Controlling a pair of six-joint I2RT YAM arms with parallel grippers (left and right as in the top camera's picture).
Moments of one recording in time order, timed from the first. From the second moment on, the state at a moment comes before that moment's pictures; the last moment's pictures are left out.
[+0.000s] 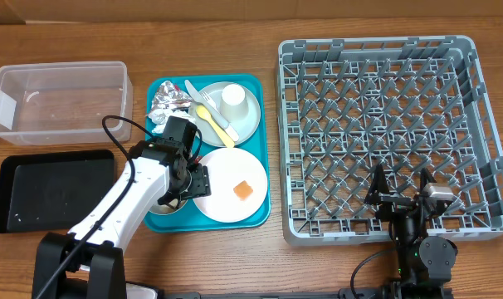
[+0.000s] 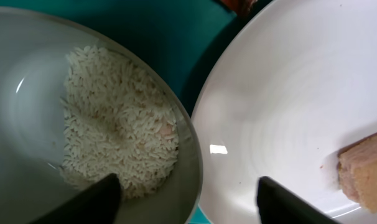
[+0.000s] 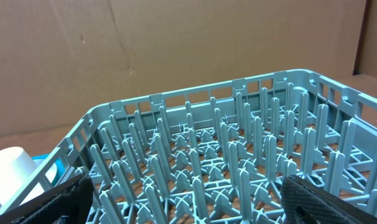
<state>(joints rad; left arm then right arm) -0.25 1.54 0.92 -0.86 0.03 -0.44 -0.04 0.01 0.02 -0.03 -0.01 0.17</state>
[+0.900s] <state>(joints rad) -0.25 1.54 0.90 -0.81 0.01 -0.44 -0.04 0.01 0.02 -0.03 0.00 0.17</state>
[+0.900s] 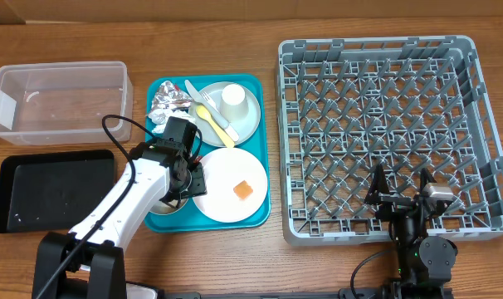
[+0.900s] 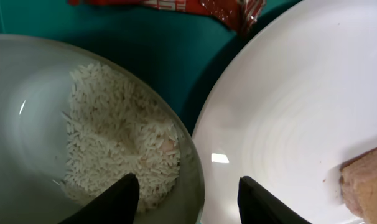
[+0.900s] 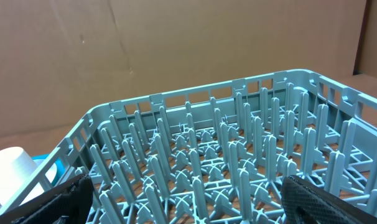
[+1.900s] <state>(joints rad) -0.25 1.55 0.88 -0.80 0.00 -0.44 -0.04 0.01 0.02 -0.03 0.00 0.17</state>
